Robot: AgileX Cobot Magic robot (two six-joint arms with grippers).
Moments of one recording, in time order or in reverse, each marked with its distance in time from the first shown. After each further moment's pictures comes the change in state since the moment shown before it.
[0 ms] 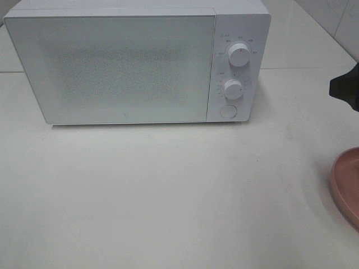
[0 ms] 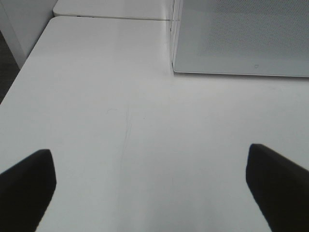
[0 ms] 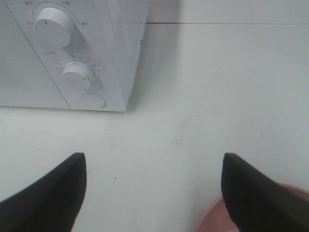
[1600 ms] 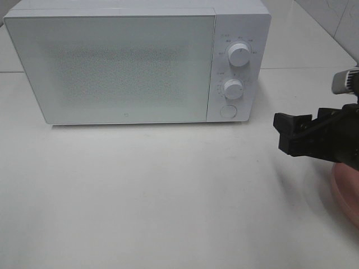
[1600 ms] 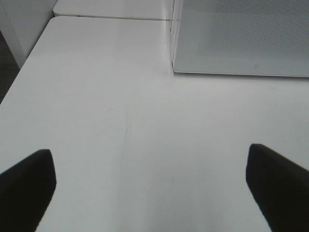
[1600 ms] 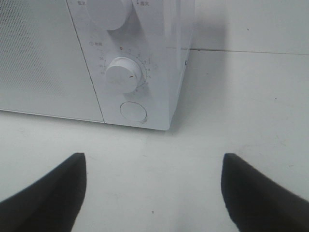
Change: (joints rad) left arm 0.000 0.000 0.000 0.000 0.000 0.000; right arm 0.256 0.358 0.326 0.298 -0.921 -0.218
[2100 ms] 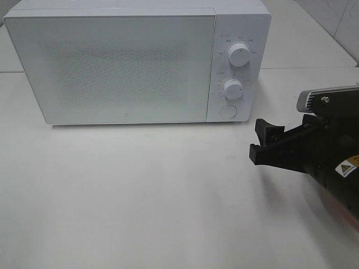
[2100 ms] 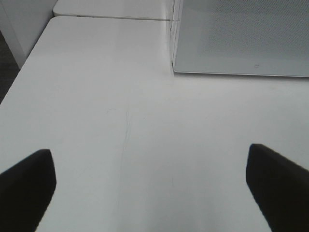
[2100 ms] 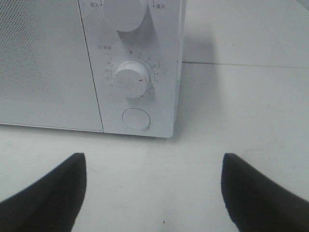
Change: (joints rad) left arm 0.000 0.000 0.000 0.000 0.000 0.000; right arm 0.362 0.215 -0.005 0.485 -0.364 -0.151
